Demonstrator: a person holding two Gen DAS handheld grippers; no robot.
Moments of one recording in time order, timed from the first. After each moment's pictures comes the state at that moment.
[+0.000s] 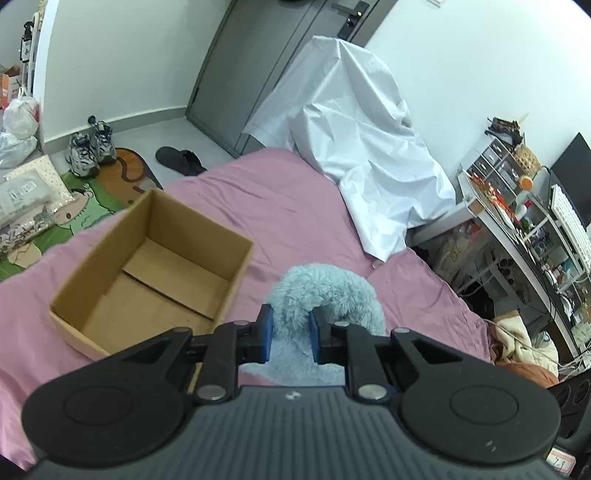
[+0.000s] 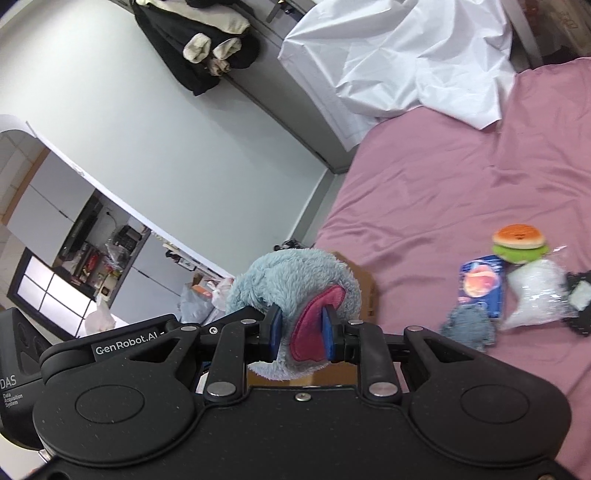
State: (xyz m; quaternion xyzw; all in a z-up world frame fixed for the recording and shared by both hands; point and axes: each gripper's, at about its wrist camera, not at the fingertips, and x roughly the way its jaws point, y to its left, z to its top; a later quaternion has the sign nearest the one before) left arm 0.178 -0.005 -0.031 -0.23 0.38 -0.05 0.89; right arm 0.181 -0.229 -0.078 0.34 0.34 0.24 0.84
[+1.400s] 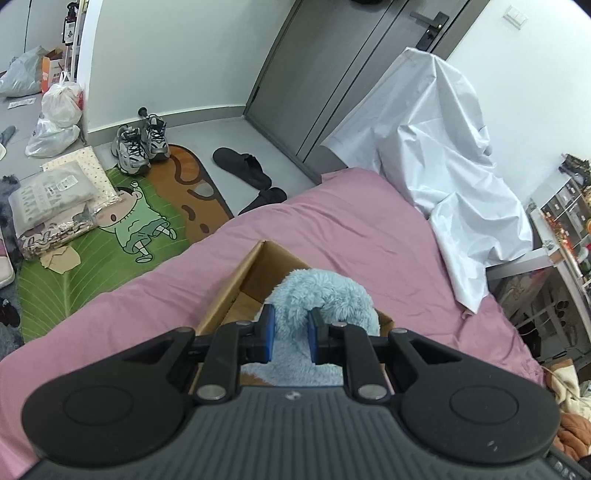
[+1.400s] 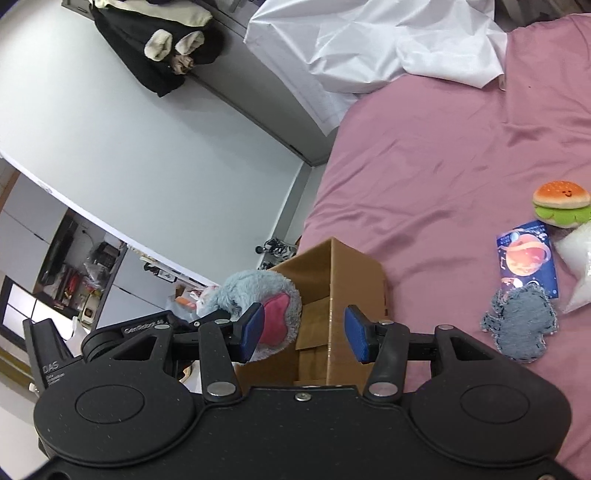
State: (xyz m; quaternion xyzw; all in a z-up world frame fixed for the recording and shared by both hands) left arm 0.265 0.104 -0.088 -0.24 0.40 0.03 0.88; right arm 0.217 -0.171 -0.115 0.37 0.37 0.18 0.83
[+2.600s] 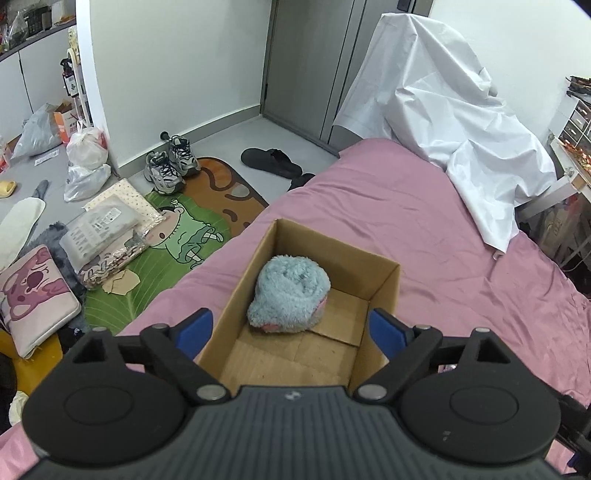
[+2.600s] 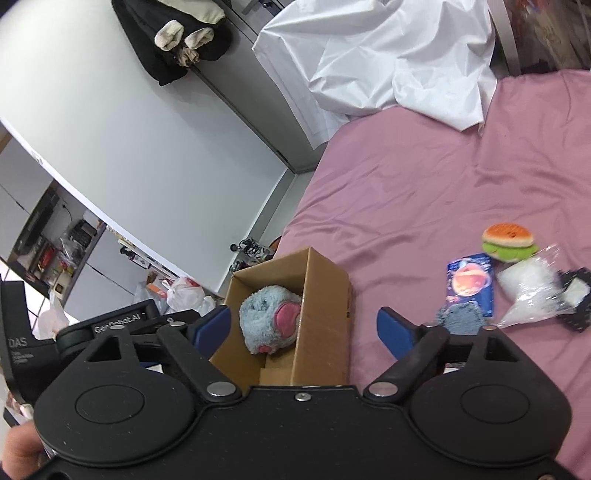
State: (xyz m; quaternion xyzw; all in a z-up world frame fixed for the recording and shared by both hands) left arm 0.225 0.060 -0.037 -0.10 0.44 0.07 0.89; right arm 0.187 -0.193 -0.080 0.30 0.36 0.16 0.87
